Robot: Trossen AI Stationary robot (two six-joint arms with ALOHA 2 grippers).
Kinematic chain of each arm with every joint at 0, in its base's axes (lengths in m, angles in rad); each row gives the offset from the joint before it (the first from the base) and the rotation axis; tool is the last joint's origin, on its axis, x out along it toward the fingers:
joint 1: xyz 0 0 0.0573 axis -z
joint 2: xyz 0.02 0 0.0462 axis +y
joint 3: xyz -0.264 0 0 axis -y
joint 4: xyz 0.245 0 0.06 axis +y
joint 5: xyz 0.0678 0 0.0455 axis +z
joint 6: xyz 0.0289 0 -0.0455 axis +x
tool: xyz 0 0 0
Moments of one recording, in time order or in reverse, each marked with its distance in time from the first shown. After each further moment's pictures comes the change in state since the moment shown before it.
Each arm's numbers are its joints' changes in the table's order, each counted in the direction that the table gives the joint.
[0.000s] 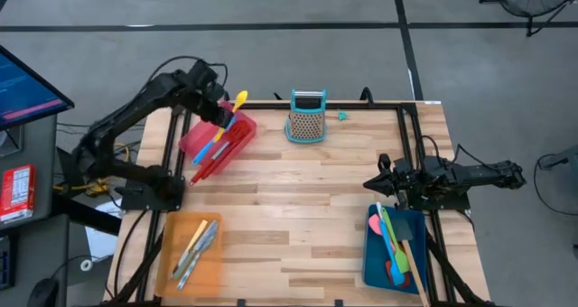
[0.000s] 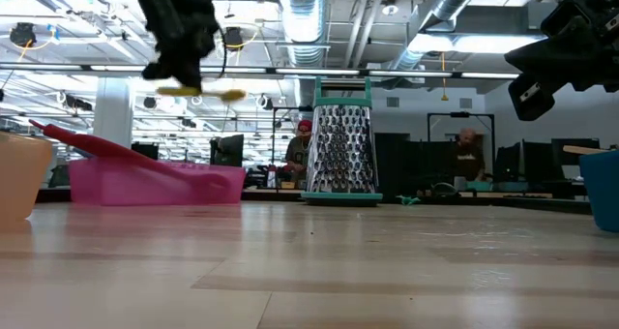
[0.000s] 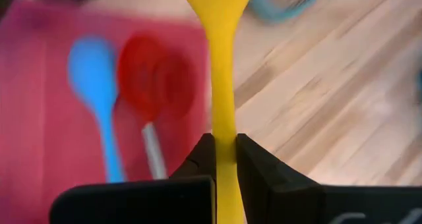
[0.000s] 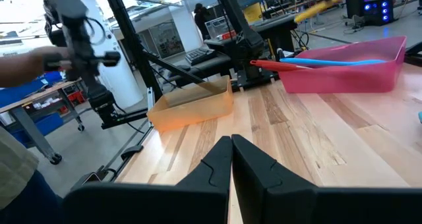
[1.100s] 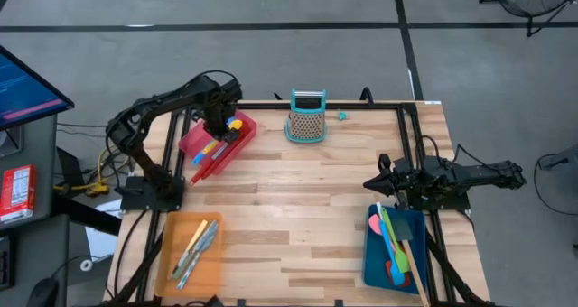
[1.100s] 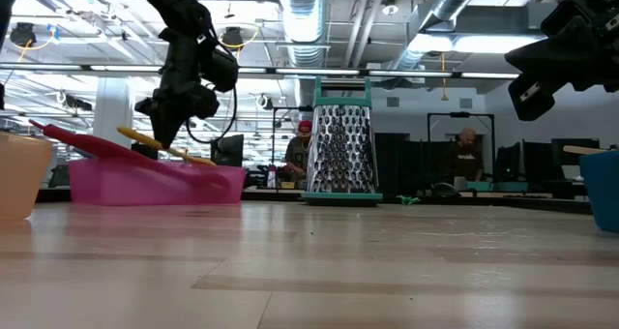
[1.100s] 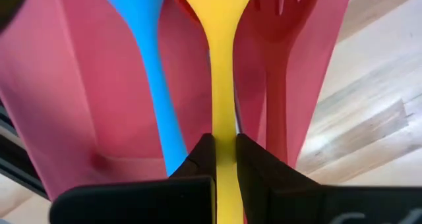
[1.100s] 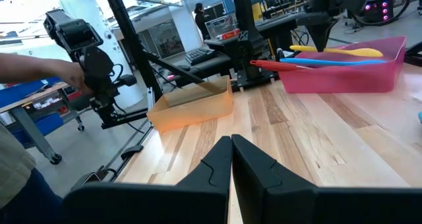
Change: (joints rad) left arm 0.045 0.346 0.000 0.203 0.223 0.055; right arm 0.000 0.000 0.000 0.000 0.000 0.000
